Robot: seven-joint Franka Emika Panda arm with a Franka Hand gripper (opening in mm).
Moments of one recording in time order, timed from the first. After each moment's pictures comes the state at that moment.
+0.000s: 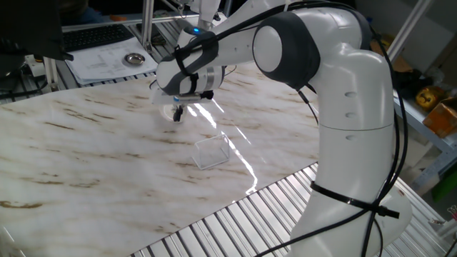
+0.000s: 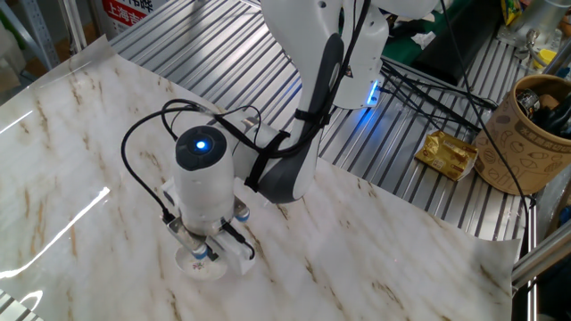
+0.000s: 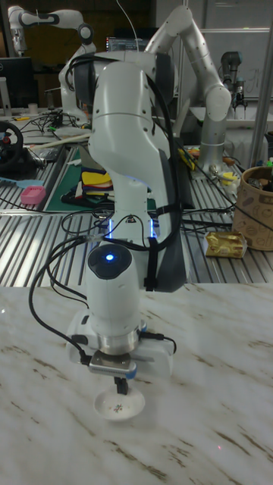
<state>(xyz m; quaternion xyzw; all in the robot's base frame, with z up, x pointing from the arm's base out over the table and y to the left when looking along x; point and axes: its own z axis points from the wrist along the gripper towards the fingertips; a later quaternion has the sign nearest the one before) 0.620 -0.016 0.067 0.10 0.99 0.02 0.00</state>
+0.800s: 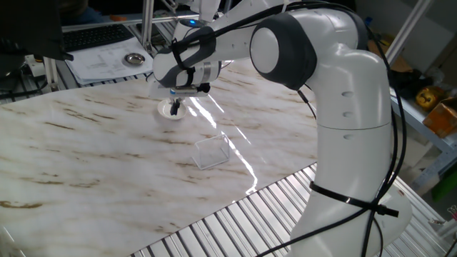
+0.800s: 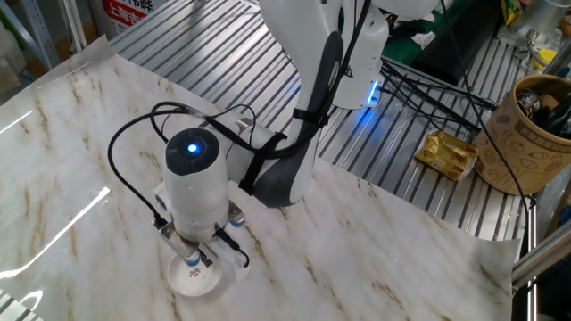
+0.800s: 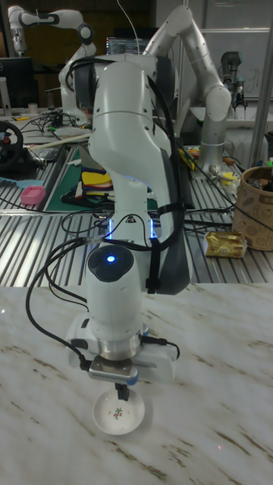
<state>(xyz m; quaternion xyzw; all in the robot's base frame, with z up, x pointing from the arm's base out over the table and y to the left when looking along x) 0.640 -0.013 0.077 0.11 0.99 0.02 0.01</state>
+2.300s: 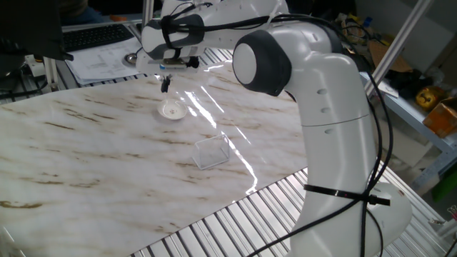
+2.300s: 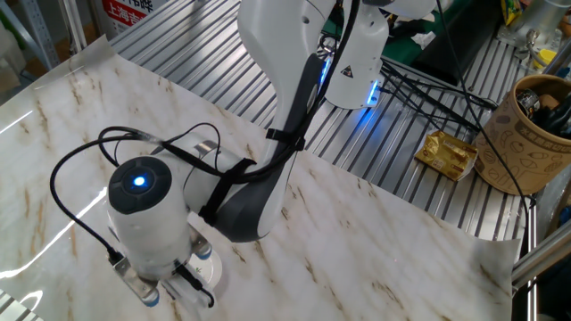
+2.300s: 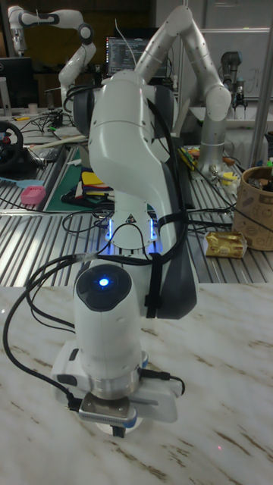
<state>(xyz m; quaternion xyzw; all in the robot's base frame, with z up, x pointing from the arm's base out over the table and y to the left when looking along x) 0.726 -0.019 0.103 0.10 1.00 0.01 0.01</state>
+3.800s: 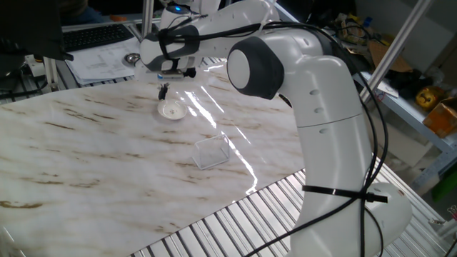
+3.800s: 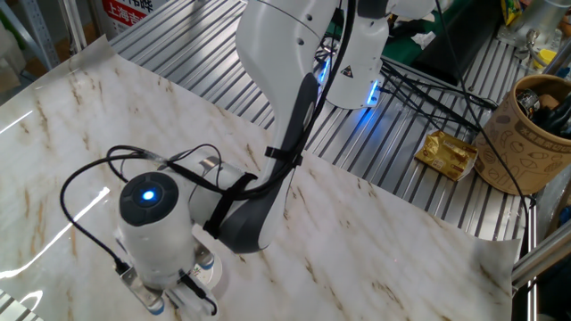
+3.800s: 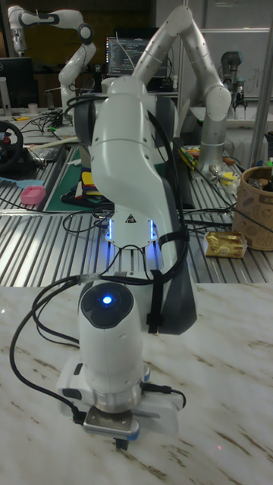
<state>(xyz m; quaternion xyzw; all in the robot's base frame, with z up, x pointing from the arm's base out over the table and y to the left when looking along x) 0.730 -0.014 0.071 0.10 0.99 0.02 0.02</state>
